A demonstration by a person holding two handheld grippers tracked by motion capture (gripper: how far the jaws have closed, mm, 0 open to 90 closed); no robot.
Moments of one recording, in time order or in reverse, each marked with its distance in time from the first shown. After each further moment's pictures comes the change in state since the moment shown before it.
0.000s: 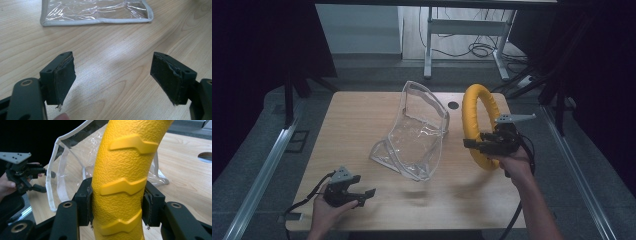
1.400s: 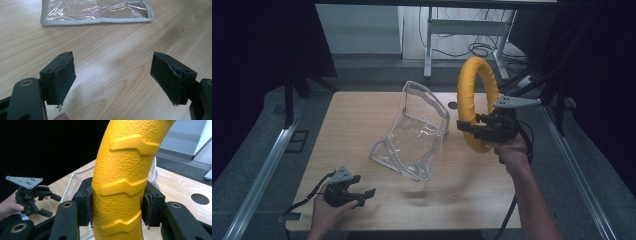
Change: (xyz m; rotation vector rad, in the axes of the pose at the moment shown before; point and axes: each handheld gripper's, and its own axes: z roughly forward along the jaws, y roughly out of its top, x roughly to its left) left arm 0.000 0.000 0.001 0.002 0.001 0.000; right arm 0.040 0.055 -0.015 -0.133 -0.020 -0.115
